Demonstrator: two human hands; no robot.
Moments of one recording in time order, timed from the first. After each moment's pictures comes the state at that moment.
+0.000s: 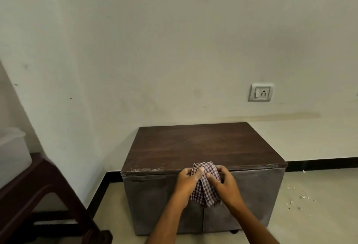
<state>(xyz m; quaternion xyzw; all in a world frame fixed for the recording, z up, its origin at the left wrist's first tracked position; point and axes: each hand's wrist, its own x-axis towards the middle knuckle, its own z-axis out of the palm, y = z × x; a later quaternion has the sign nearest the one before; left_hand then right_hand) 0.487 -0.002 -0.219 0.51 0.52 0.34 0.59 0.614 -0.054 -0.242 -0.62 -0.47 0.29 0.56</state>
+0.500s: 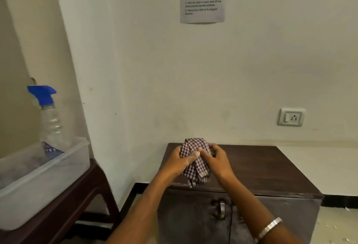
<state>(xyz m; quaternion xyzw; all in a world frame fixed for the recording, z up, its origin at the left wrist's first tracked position) 0.366 0.011 -0.081 0.62 0.49 0.39 0.47 0.515 -0.002 -0.103 -0.52 -0.53 0.32 0.59</state>
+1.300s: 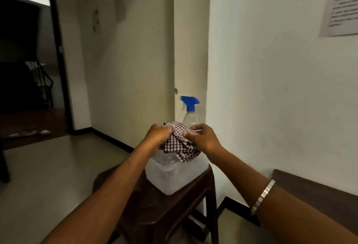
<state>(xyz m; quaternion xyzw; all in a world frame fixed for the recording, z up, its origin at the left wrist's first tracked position) 0.022 -0.075 0.048 0.36 0.72 0.54 0.24 0.164 -0.011 0.026 -0.37 -0.69 0.46 0.42</state>
